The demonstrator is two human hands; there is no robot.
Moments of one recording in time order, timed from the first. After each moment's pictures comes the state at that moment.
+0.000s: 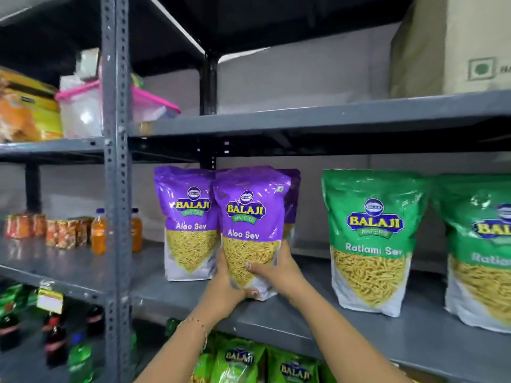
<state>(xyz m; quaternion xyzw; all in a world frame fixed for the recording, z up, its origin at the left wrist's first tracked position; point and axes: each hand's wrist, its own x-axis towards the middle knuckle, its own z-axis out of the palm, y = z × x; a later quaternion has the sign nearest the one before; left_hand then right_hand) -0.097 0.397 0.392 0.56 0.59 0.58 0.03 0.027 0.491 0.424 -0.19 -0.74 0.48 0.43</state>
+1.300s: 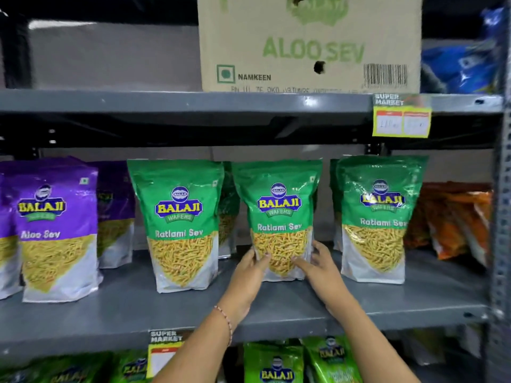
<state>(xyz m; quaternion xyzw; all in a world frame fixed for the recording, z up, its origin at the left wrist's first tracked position) 0.286 0.530 0.416 0.54 0.48 0.59 0.35 0.437 0.604 0.388 -0.42 -0.62 0.40 0.54</state>
